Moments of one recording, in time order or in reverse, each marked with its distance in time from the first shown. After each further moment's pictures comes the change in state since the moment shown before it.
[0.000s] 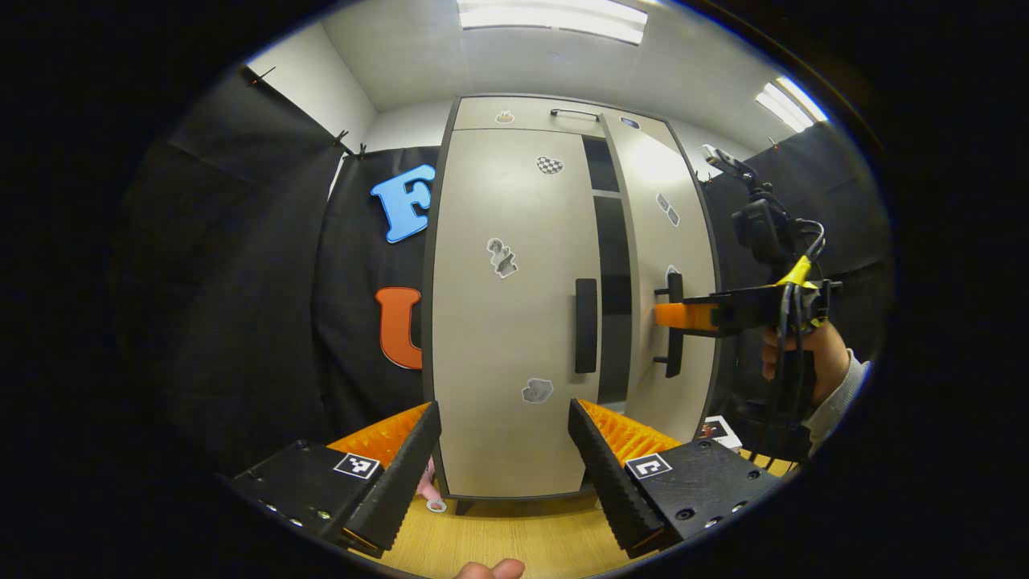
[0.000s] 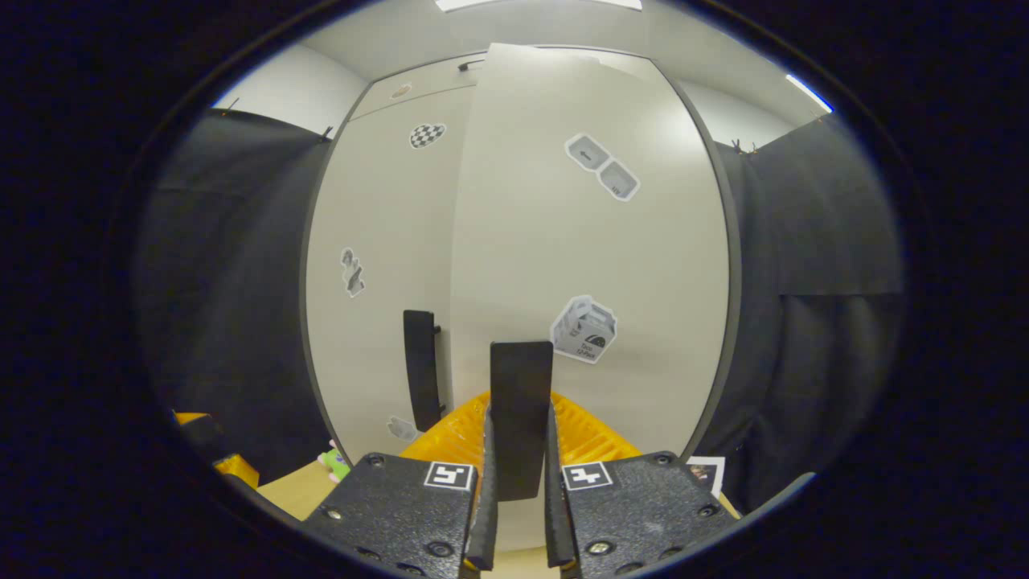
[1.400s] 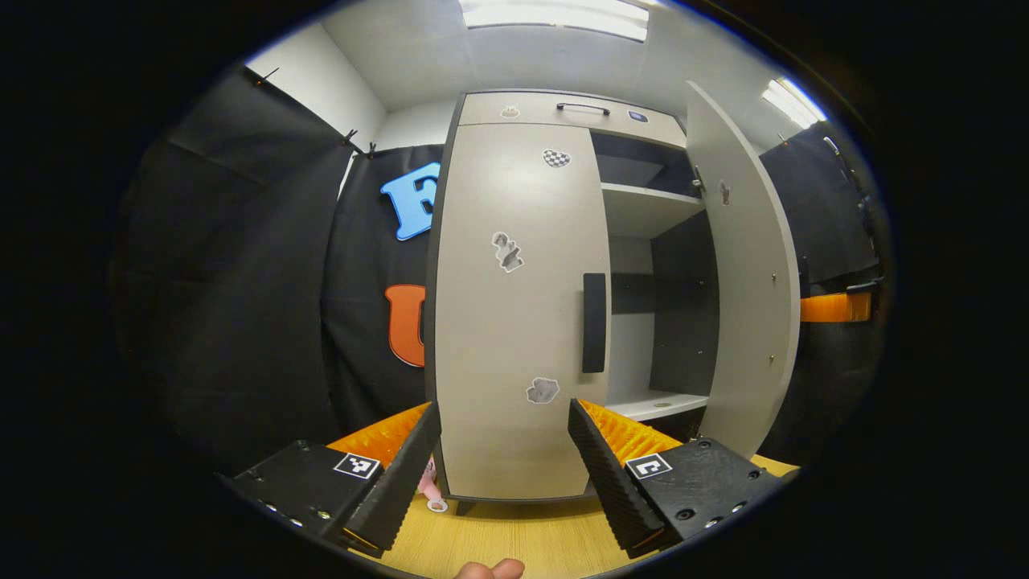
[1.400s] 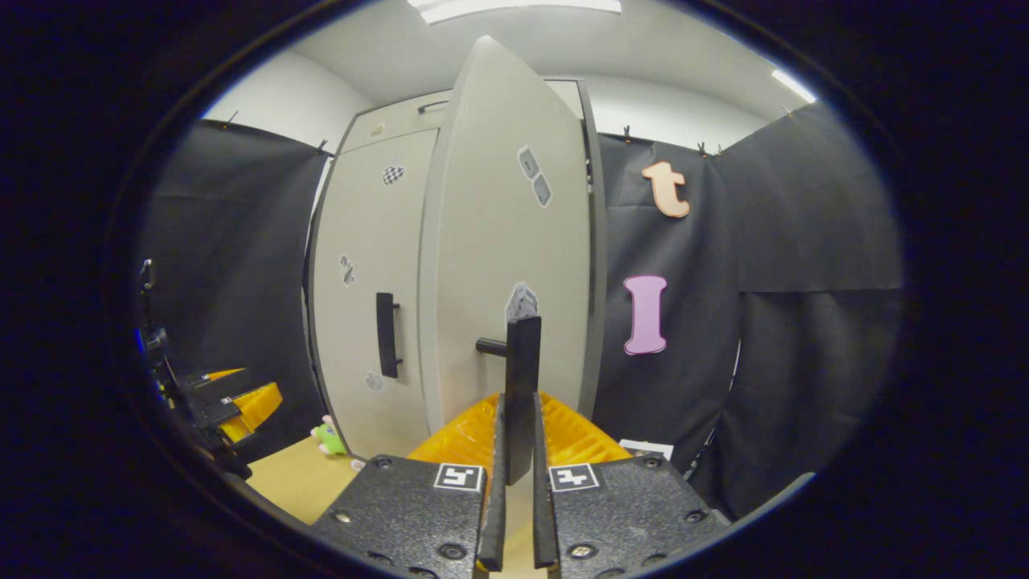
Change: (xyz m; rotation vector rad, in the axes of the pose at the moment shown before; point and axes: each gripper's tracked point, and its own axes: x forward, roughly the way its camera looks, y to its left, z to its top) left arm 0.019 -0.014 -0.005 -0.001 0.005 0.033; right arm -0.119 -0.104 -0.016 0.014 0.000 -0.043
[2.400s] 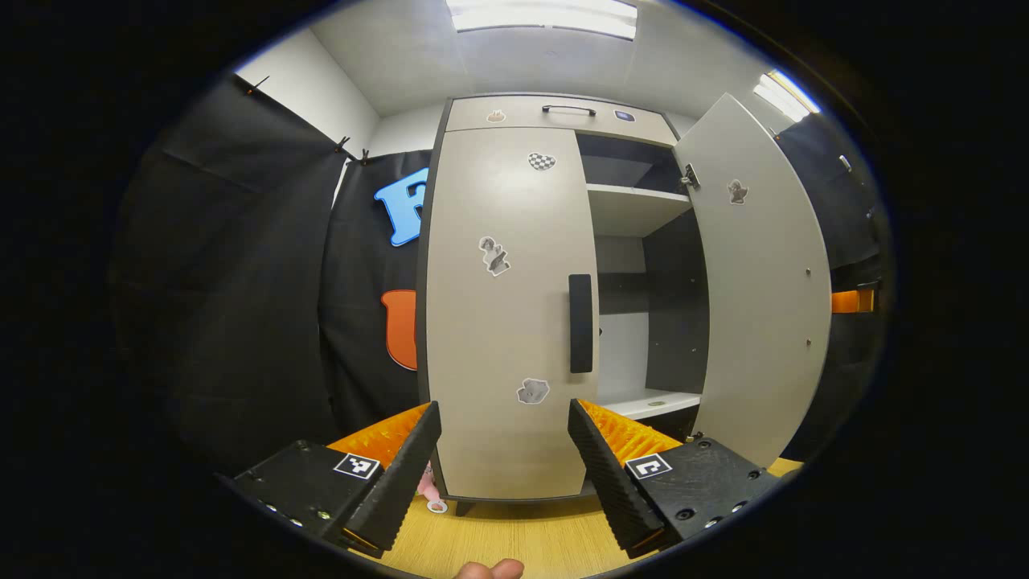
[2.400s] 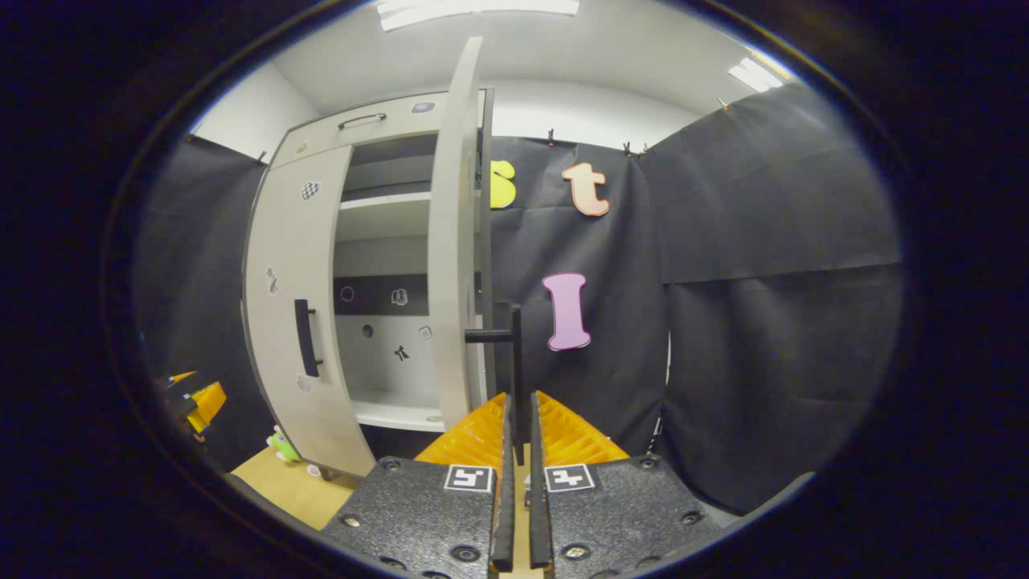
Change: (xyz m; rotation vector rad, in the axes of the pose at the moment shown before) left arm -0.009 -0.005 0.001 0.018 -0.007 0.014; right arm -0.053 -0.082 -0.008 0.059 -0.038 -0.211
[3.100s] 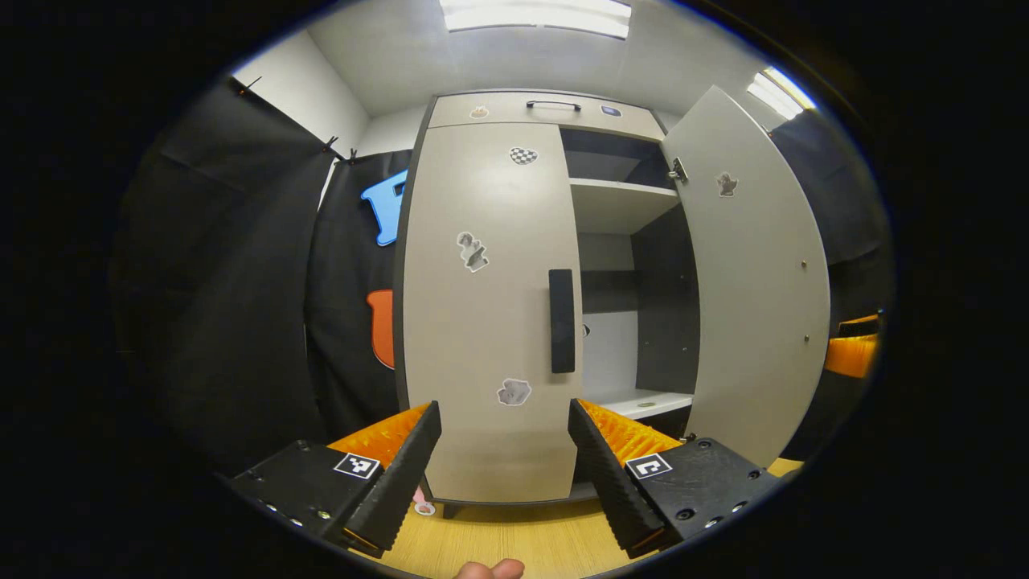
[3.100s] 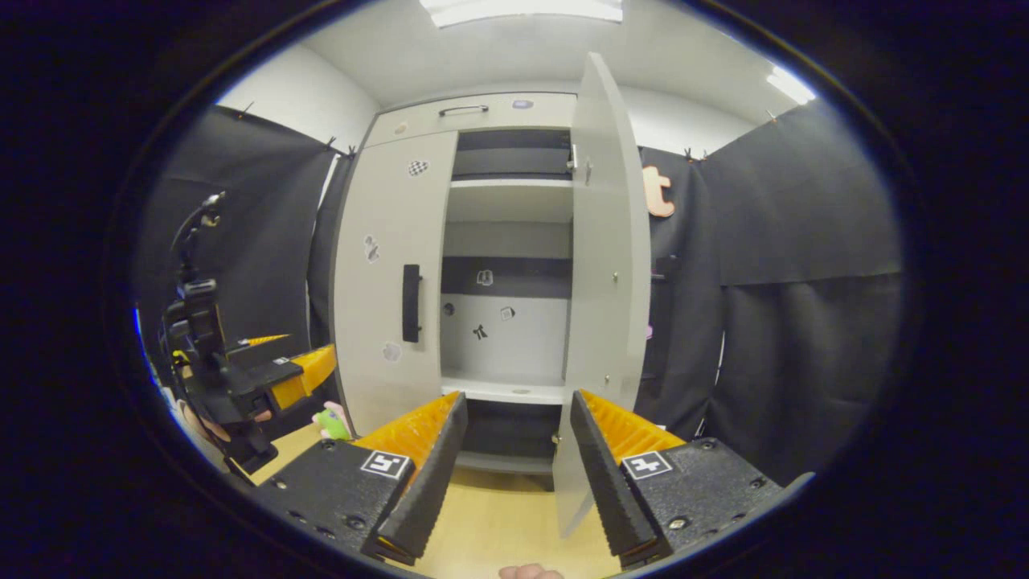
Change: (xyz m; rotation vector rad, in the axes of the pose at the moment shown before) left arm 0.023 -0.036 0.000 0.012 -0.018 -0.062; right arm -0.041 0.109 -0.060 -0.071 0.011 0.189
